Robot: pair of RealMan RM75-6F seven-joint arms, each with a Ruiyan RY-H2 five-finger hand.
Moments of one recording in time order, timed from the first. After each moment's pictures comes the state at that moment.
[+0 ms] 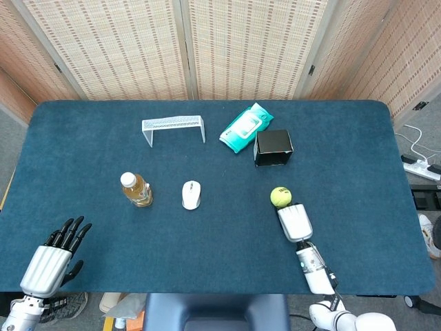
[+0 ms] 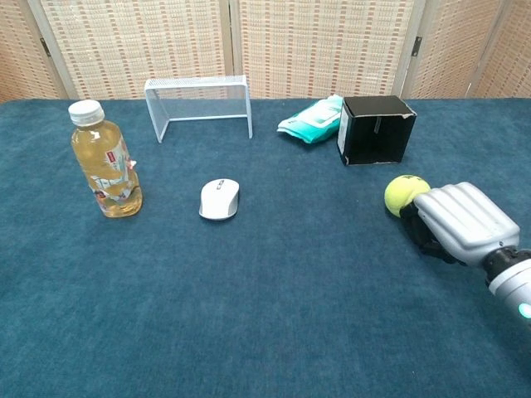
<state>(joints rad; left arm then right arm) -0.10 -1.18 0.04 -1.62 1.69 1.48 0.31 0.45 -2.12 0.14 -0.48 -1.56 1.29 -0.14</state>
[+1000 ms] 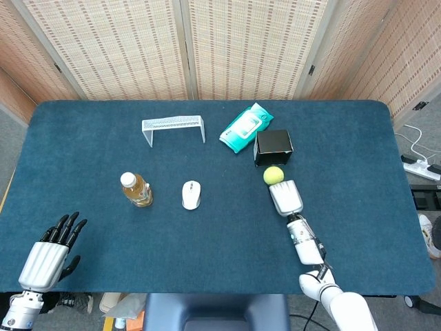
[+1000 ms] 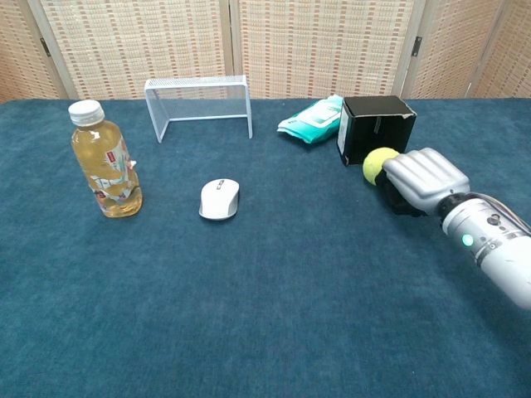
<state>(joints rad) -0.11 -1.20 0.02 -1.60 1.63 1.46 0.32 0.70 -2.20 0.20 -0.23 -1.46 1.07 -0.04</state>
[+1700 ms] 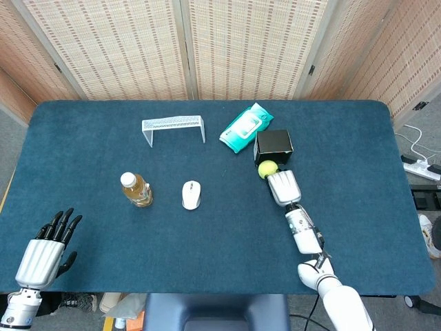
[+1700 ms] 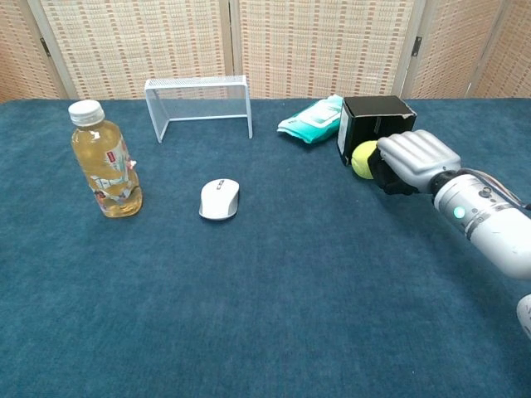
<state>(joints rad) -0.11 -1.22 0.00 -1.57 1.61 1.48 0.32 0.78 -2.19 0.19 -0.16 -1.43 1.03 0.12</state>
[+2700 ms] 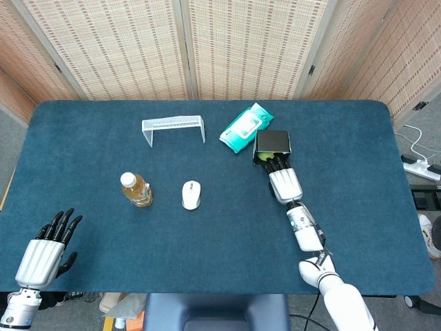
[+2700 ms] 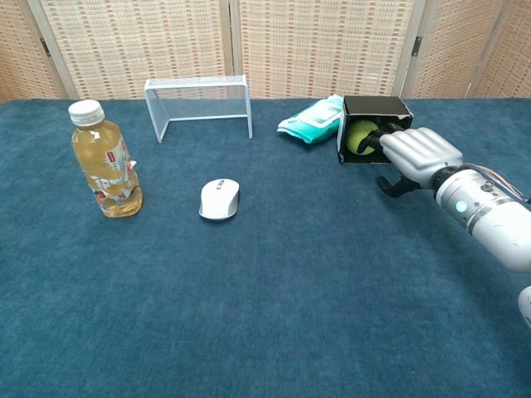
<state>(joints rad) -0.11 -1.22 0.01 -1.57 1.61 1.49 0.31 0.79 -2.18 0.18 -0.17 -1.41 1.00 0.13</state>
